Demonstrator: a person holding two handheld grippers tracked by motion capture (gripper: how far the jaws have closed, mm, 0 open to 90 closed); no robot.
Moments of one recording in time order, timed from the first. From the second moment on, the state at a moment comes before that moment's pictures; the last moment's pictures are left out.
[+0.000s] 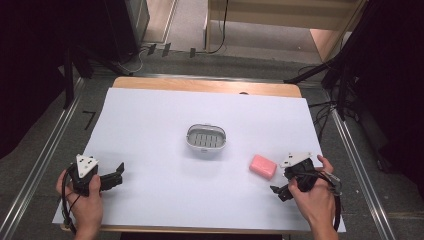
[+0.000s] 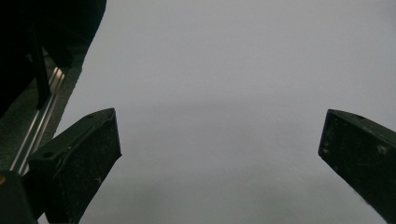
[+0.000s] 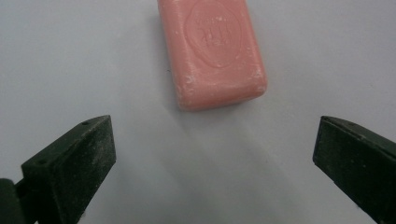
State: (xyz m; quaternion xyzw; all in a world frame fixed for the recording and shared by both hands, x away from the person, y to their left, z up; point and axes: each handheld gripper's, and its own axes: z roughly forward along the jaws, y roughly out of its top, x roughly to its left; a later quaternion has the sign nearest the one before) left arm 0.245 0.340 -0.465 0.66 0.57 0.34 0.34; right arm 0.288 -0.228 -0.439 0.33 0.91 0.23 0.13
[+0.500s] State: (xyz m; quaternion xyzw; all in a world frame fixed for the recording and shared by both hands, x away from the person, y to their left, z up) left arm 0.245 0.338 -0.465 0.67 0.57 0.34 0.33; right arm 0.304 -0.214 -0.440 0.32 0.92 0.22 0.11
